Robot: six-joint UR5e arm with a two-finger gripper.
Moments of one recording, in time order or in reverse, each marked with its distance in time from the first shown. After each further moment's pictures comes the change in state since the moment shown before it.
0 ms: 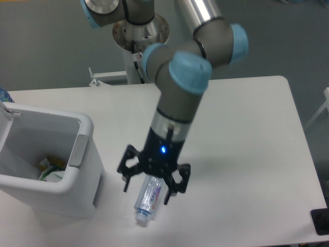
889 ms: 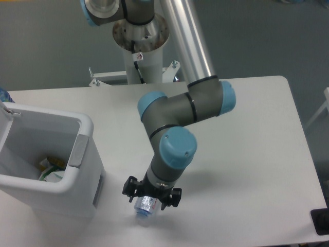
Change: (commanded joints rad) arm -0.100 -0.166 0.038 -0.164 0.233 0.020
